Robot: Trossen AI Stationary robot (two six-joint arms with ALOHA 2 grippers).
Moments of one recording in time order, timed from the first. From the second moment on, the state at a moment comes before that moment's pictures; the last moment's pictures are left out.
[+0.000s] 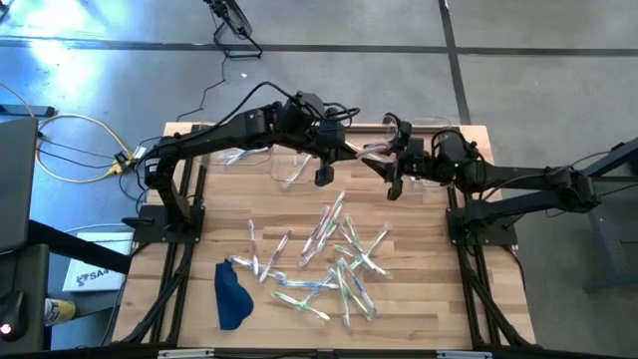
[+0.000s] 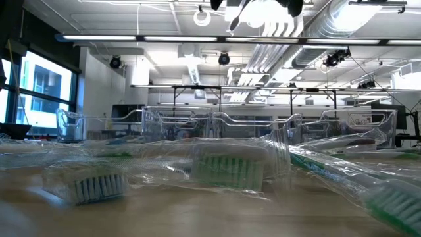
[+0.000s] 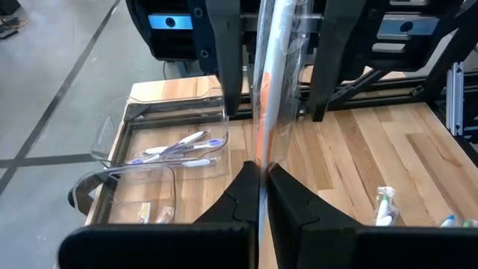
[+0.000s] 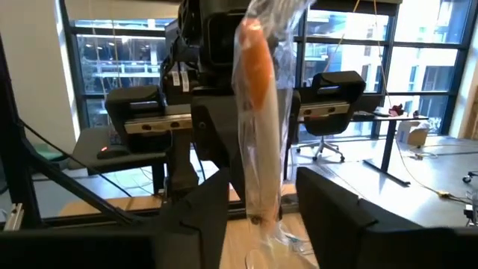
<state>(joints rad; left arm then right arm) 0.22 1.75 1.96 -0.64 0.18 0.21 -0.17 1.00 0.78 0.35 0.02 0.00</state>
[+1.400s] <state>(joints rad) 0.22 1.75 1.96 -0.65 0.17 0.21 -0.17 1.00 0.78 0.33 0.03 0.00</state>
